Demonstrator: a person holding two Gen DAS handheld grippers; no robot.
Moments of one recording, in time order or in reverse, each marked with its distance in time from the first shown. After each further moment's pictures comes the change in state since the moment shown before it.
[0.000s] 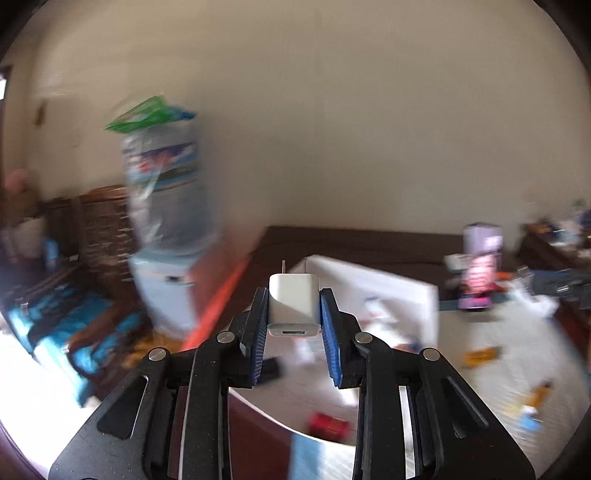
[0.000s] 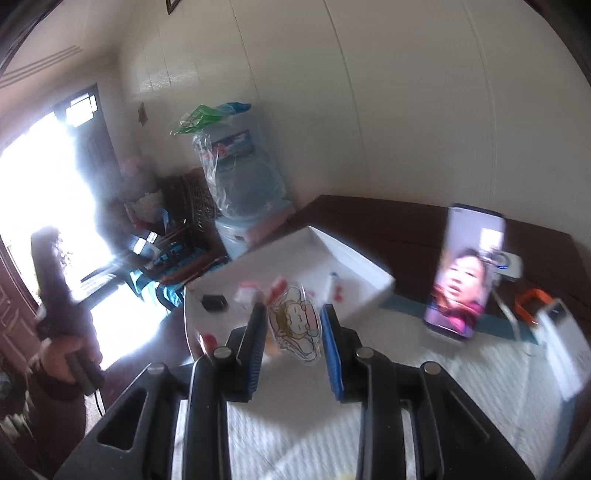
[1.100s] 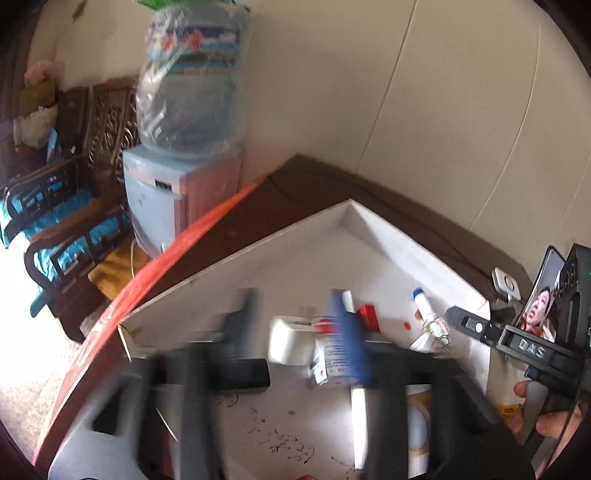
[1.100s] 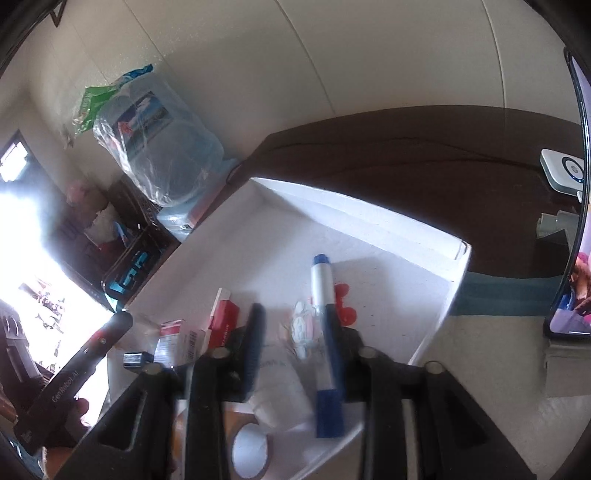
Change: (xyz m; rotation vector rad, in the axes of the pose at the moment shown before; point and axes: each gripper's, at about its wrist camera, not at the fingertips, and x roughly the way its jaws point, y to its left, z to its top) left arm 0.128 0.015 -0.033 -0.303 0.192 0.005; right arm 0.193 -0.044 0.002 0.293 0.175 -0.062
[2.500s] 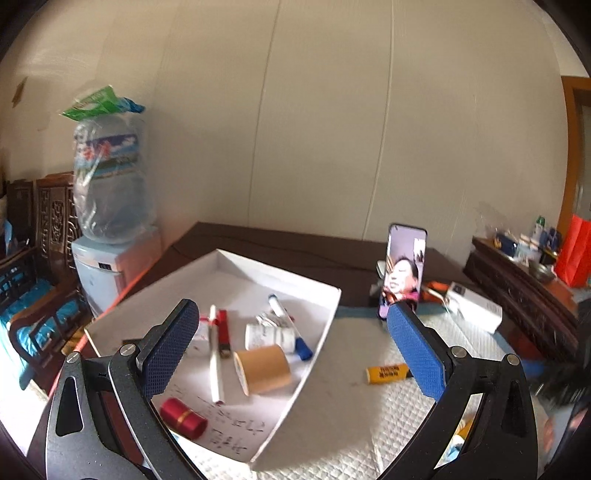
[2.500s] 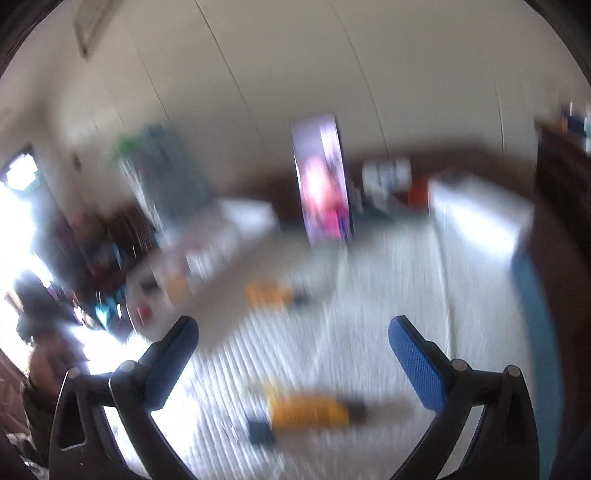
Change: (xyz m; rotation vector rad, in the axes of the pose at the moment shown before) left arm -0.139 -0.112 -0.050 0.268 -0.203 -0.240; right arm -0.221 -0.100 -0.137 0.008 -0.155 -0.082
